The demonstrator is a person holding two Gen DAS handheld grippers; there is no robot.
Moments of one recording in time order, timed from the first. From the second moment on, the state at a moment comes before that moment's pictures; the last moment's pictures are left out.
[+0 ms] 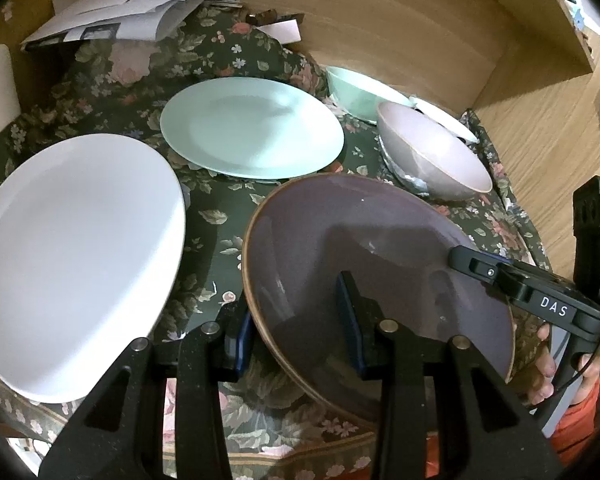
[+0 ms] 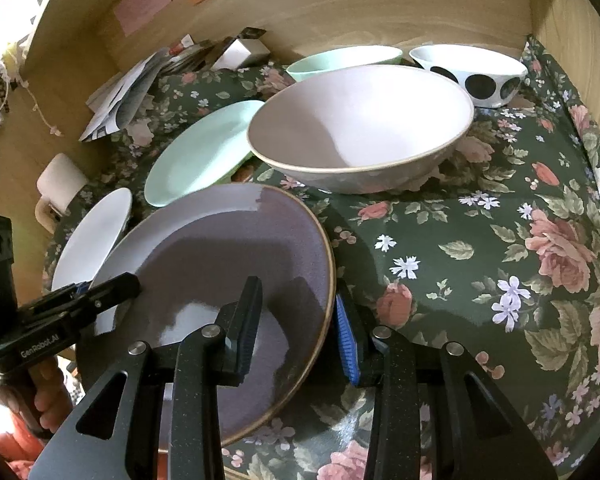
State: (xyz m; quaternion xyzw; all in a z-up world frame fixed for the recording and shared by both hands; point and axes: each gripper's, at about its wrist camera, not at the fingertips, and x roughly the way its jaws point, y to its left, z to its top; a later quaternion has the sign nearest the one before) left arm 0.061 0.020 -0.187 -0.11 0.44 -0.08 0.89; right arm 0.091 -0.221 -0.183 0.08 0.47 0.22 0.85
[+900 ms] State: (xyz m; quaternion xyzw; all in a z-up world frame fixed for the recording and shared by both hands) left arm 0.067 0.020 -0.179 -0.09 0.43 -0.05 0.90; right arm 0.088 -0.225 -0.159 0.04 0.44 0.20 0.88
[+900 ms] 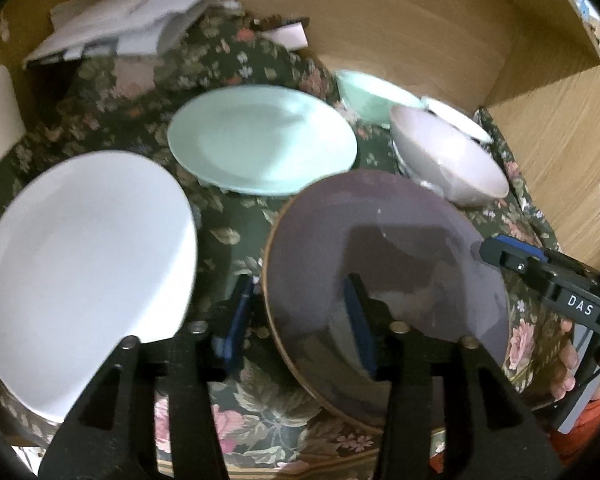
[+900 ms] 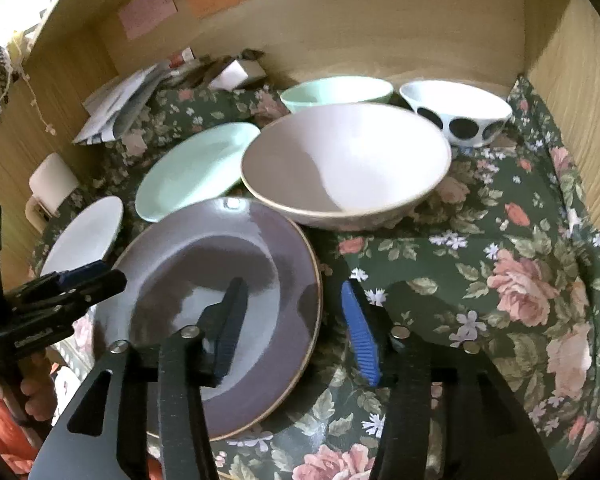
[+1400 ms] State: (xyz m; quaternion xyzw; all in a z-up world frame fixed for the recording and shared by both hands) left arm 0.037 0.052 -0.119 -0.07 0.33 0.02 0.94; right arm 0.079 -0.191 -0.110 0.04 0.37 0.24 0.90
